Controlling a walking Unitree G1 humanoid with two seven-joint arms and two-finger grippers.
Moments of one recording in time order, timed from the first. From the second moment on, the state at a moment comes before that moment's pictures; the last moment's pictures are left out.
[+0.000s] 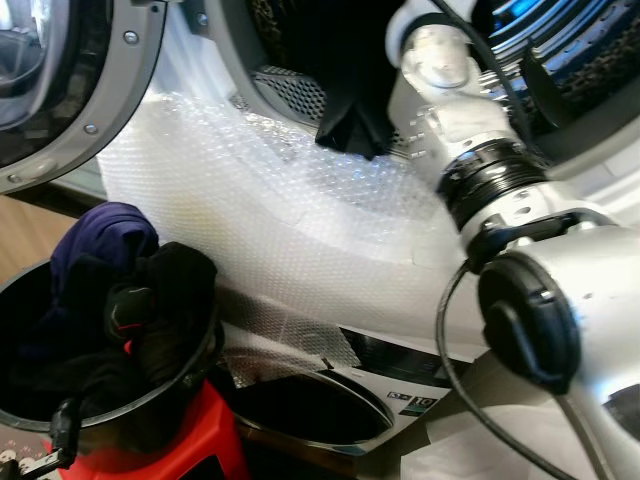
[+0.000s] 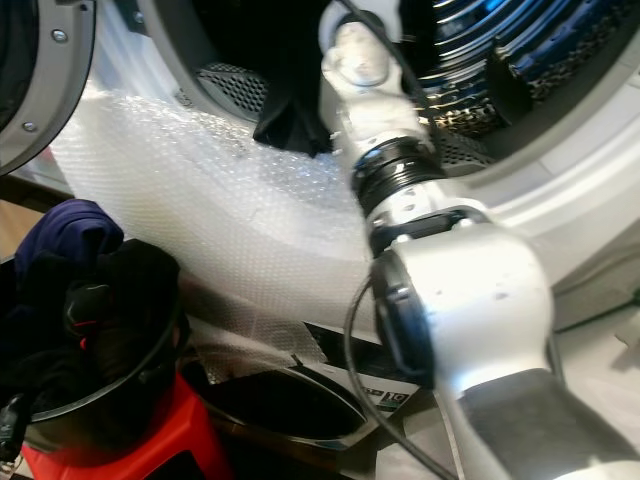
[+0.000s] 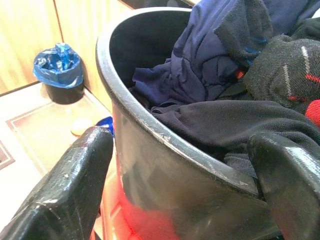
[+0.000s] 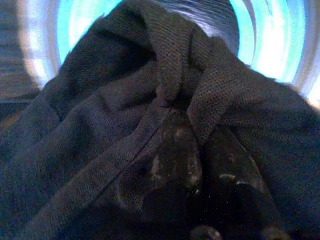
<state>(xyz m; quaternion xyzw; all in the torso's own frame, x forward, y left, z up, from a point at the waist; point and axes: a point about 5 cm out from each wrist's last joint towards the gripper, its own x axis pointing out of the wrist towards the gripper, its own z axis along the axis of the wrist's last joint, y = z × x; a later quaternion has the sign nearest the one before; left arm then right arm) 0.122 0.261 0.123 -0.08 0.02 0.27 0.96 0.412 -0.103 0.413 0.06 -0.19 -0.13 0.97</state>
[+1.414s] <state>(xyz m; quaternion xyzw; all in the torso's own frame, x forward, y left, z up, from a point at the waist) 0.163 0.245 0.114 -0.15 0.01 0.24 0.96 0.411 -0.092 0.425 0.04 -0.19 -0.01 0.98</state>
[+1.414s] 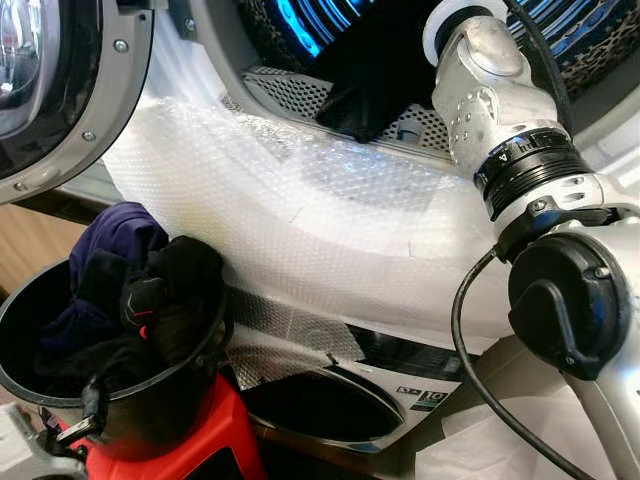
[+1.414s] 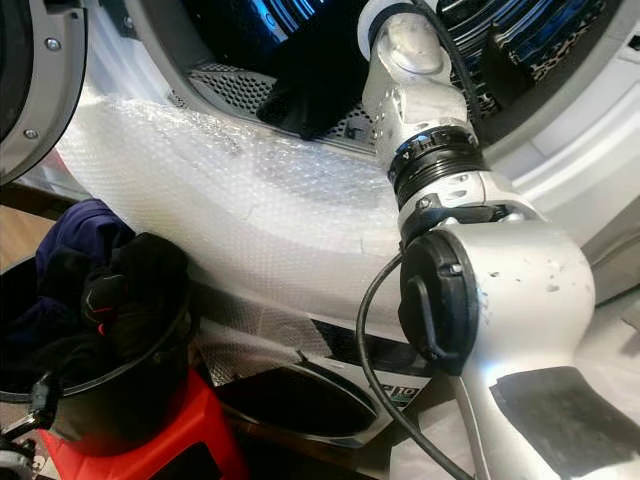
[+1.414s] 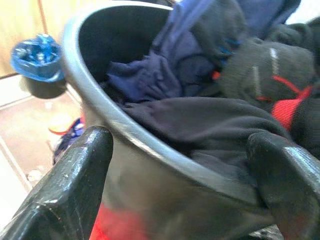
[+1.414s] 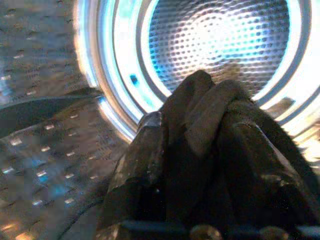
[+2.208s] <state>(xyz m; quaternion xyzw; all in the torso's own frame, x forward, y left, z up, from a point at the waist) 0.167 0.241 0.111 -0.16 0.02 0.24 0.96 0.416 -0.103 0.404 0.16 -0.23 0.06 0.96</state>
